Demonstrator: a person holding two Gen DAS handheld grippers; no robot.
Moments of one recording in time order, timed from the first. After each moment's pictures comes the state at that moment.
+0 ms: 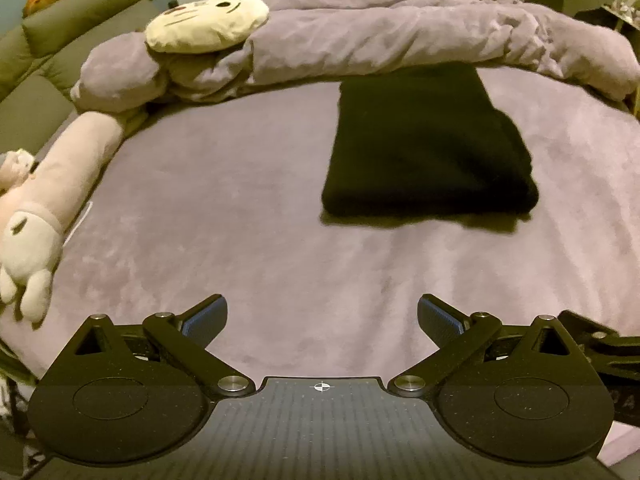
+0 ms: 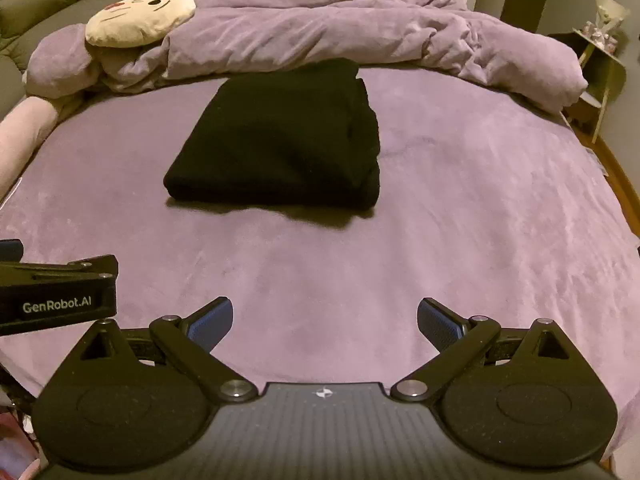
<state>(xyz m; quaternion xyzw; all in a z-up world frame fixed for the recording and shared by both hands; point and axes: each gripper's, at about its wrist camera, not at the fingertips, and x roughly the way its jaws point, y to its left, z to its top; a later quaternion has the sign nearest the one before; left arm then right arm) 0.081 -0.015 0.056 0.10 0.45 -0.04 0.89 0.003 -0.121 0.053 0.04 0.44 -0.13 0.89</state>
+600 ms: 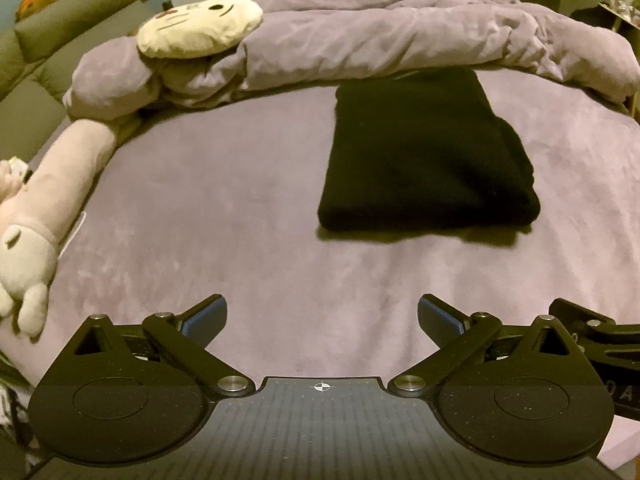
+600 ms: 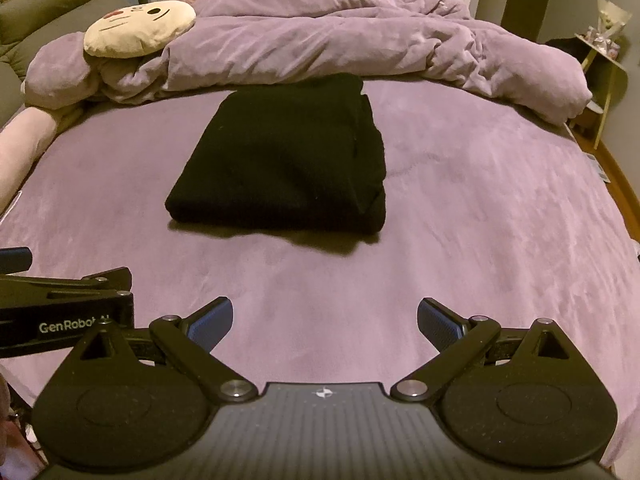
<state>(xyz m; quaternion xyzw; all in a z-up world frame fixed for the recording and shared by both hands) 0.102 -0.017 0.060 0.10 0.46 -0.05 0.88 0.025 -0.121 0.064 0.04 0.43 -0.13 0.89</state>
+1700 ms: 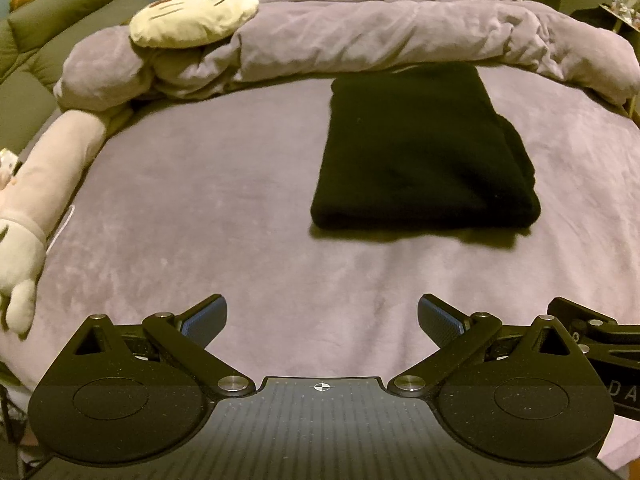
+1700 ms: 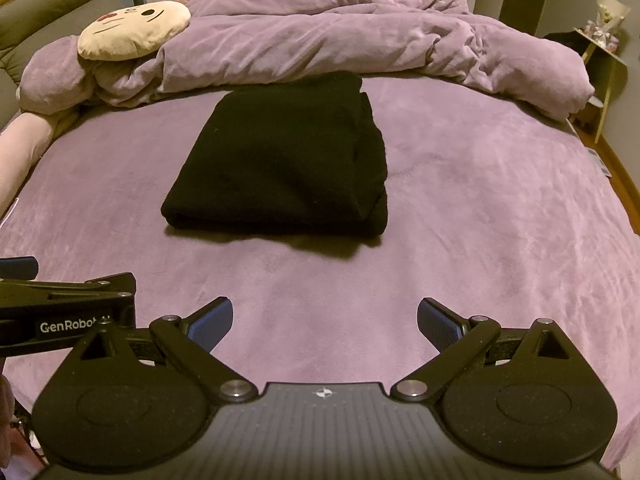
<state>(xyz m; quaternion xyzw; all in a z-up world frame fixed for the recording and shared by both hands) 0.115 -0.016 0.053 0.09 0.47 -0.05 0.88 0.036 -0.126 0.061 0.05 0.43 -0.13 0.89</state>
